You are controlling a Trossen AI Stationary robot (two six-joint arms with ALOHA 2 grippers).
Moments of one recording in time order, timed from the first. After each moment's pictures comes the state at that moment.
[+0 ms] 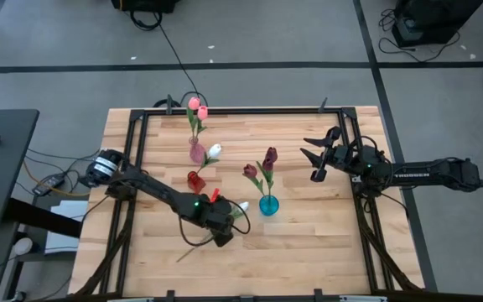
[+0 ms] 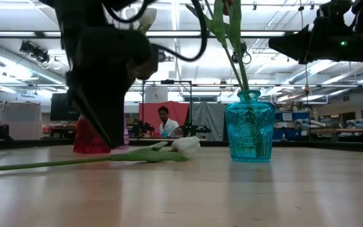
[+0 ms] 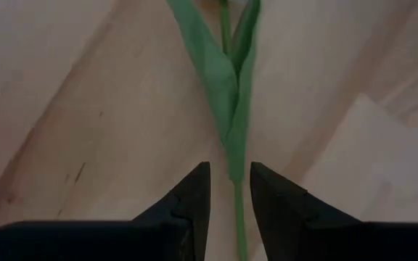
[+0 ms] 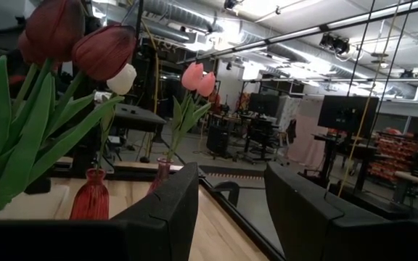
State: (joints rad) left arm -0.37 1.81 1.16 -0.58 -0.16 -0.96; right arm -0.22 0.62 0.05 0.81 0.14 -0.24
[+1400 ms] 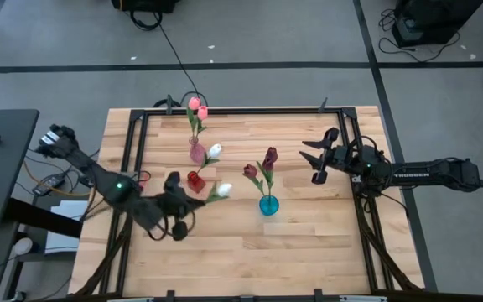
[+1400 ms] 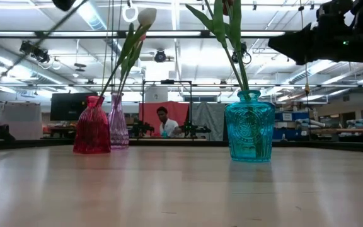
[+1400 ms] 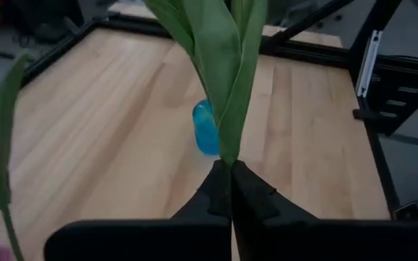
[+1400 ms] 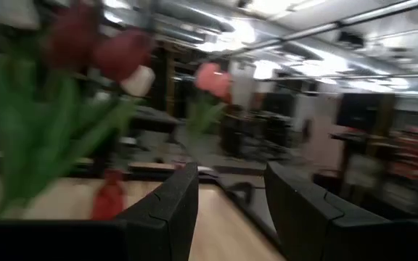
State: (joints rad) left arm -0.63 1.16 0.98 -0.45 -0.71 -0.56; right arm -0.22 0.62 0.05 0.80 0.10 -0.21
